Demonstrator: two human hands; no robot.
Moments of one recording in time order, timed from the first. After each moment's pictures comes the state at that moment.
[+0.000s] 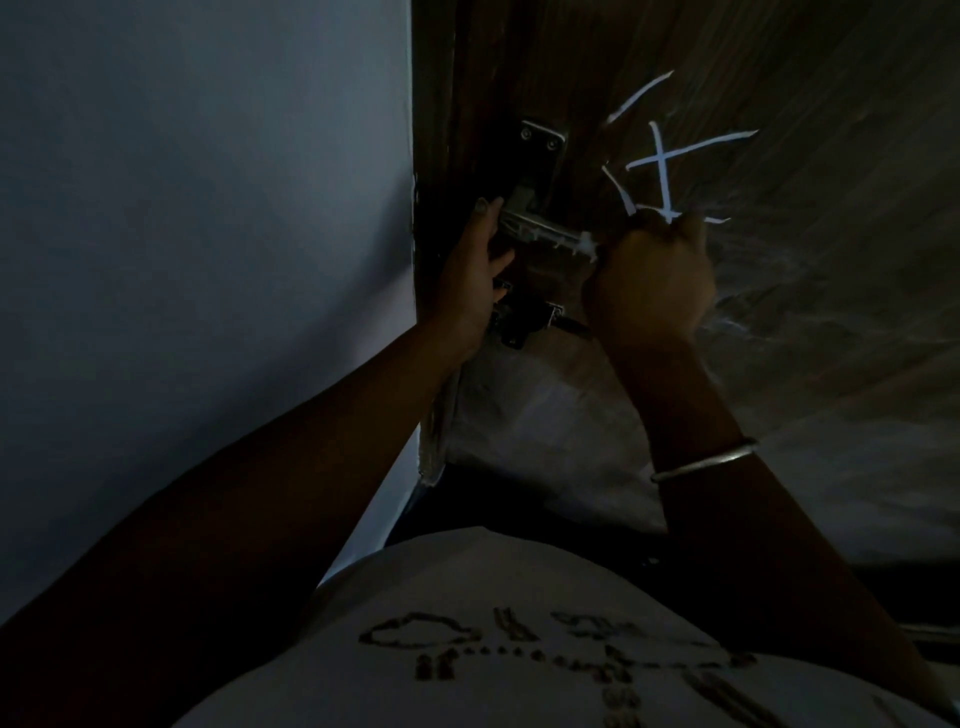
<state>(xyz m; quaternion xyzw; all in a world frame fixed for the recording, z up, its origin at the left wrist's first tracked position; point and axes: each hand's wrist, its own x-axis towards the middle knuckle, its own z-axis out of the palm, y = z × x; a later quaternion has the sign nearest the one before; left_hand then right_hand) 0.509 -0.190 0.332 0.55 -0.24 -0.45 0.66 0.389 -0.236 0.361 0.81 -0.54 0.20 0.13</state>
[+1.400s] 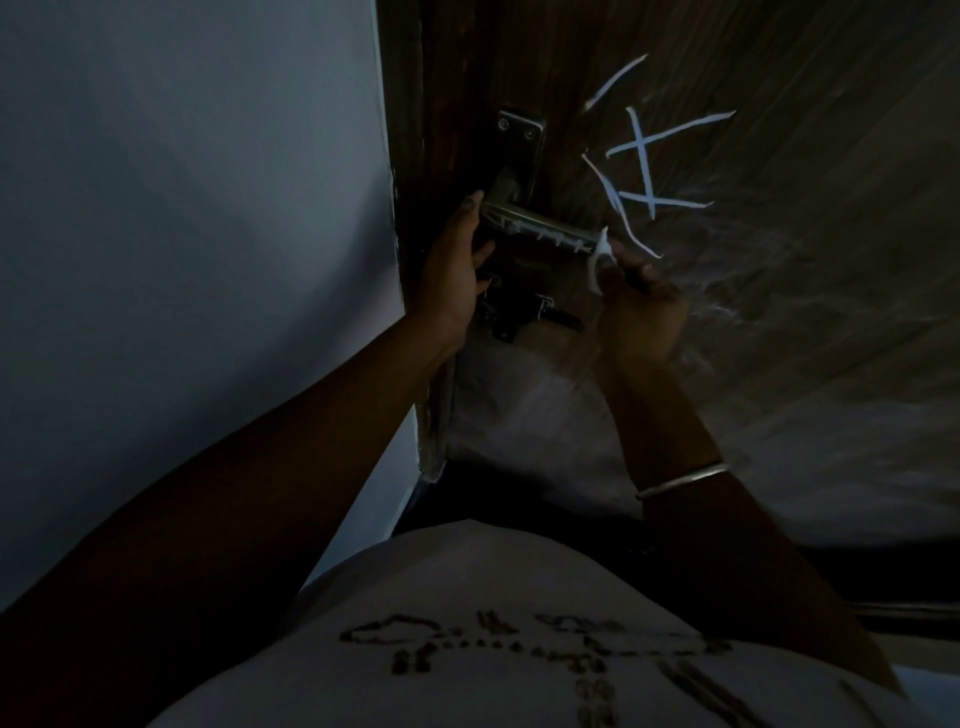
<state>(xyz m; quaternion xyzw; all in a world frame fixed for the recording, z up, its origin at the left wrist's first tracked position) 0.506 -0.193 0.325 0.56 -0.26 -0.44 0.65 0.376 -0.244 0.312 0.47 -0.49 0.55 -0.49</state>
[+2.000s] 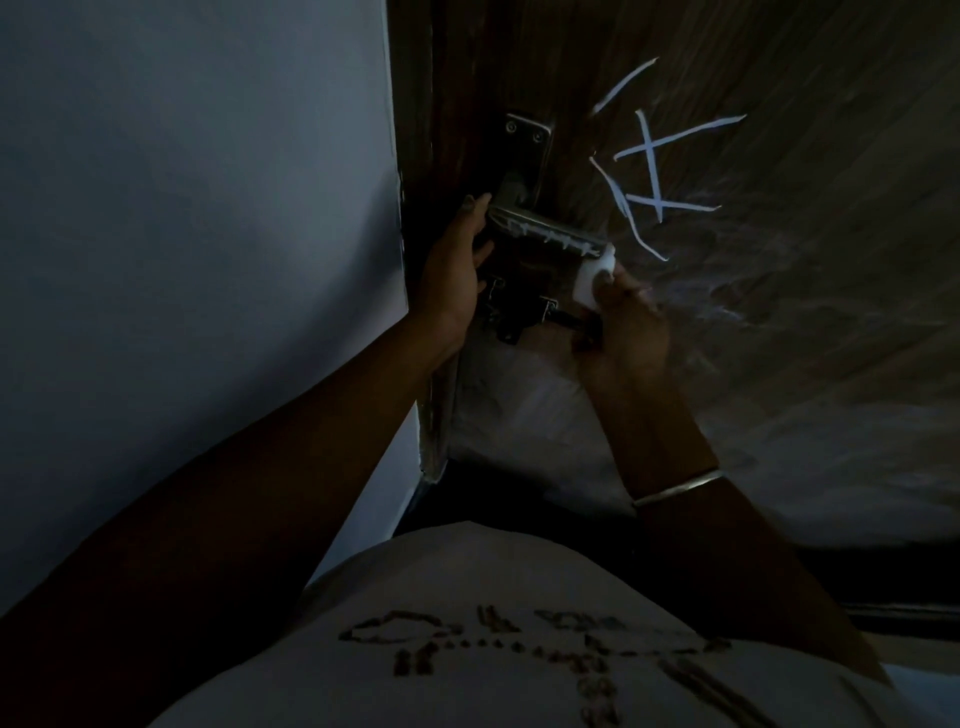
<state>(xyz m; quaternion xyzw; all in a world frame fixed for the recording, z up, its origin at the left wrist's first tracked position) 0.512 -0.194 0.321 0.56 -0.27 -0.44 0.64 0.379 -0.238 0.297 0.29 -0.43 0.50 -0.69</state>
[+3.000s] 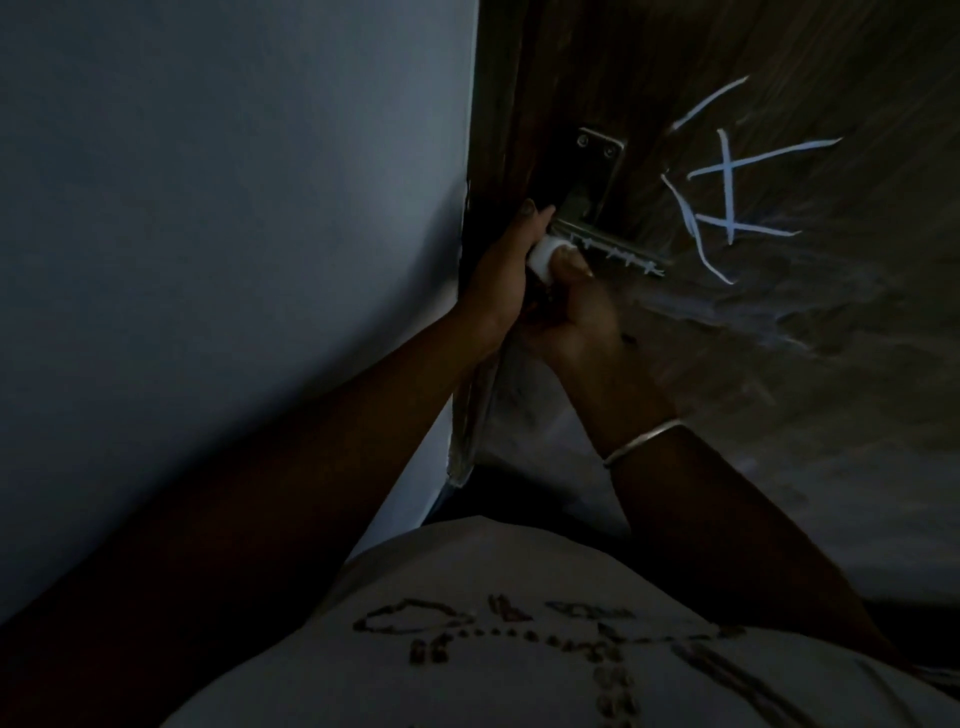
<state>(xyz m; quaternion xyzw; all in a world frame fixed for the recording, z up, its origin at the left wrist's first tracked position) 0.523 -0.196 0.323 0.53 -0.27 -0.48 0.65 0.464 -0.231 0.299 0.11 -0.30 0.38 -0.87</state>
